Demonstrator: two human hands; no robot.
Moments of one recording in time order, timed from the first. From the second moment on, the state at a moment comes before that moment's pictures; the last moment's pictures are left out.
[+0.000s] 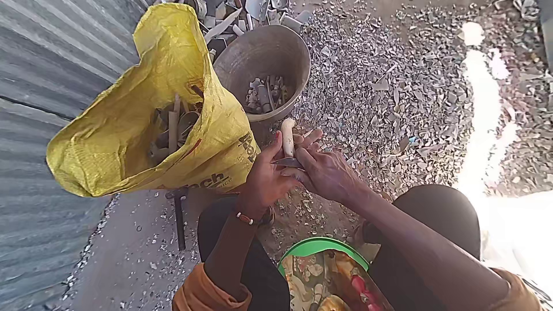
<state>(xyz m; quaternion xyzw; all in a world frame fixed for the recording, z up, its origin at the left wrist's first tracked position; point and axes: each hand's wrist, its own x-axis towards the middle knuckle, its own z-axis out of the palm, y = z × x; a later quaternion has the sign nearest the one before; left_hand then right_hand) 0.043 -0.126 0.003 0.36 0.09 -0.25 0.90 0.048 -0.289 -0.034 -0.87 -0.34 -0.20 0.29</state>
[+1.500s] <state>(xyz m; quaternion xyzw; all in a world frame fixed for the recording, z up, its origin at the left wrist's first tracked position) 0.049 -0.136 0.005 0.39 0.15 -0.20 0.89 0.047 -0.288 -0.032 -0.88 -0.27 -0.21 0.33</state>
